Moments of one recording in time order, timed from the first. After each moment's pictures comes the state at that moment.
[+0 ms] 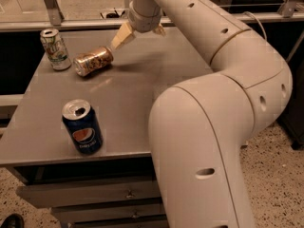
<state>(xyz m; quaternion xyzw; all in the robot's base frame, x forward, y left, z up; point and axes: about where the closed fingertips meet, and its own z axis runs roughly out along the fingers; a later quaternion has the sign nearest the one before) 0.781 0.018 0.880 -0.23 0.95 0.06 0.21</state>
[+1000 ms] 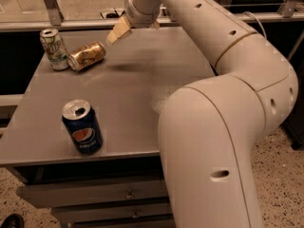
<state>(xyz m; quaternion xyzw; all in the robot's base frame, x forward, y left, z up) 0.794 0.038 0.899 -0.29 0.92 0.09 0.27</state>
